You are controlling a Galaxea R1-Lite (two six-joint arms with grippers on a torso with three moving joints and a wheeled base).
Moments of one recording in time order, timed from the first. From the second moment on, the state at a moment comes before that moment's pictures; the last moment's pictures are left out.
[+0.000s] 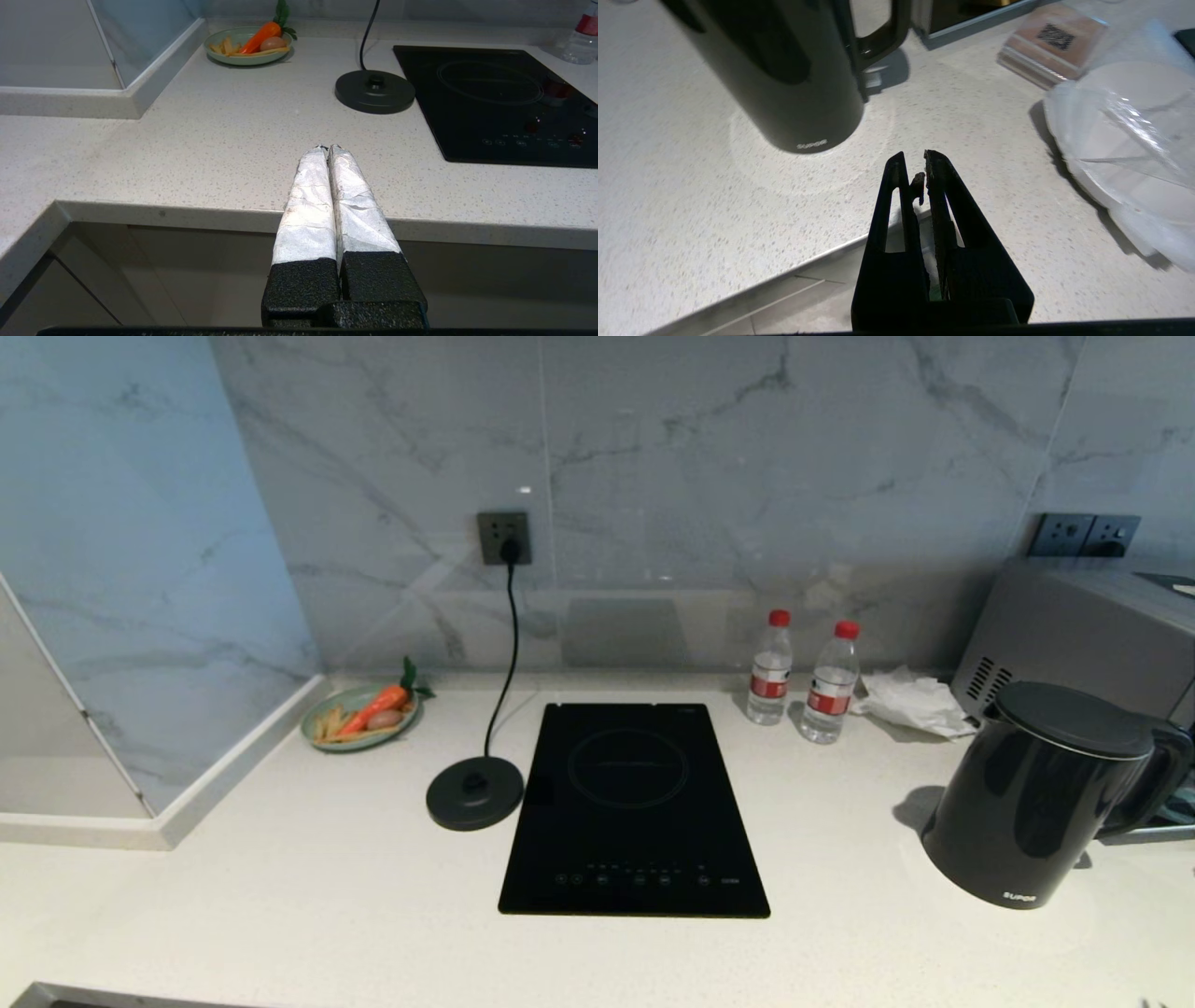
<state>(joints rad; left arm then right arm) 0.00 0.00 0.00 0.00 0.00 -0.01 -0.96 1.04 -0.49 -0.05 0.45 -0.28</state>
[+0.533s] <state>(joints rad) 0.00 0.00 0.00 0.00 0.00 -0.01 -1.11 1.30 -0.47 -0.31 0.69 -0.47</state>
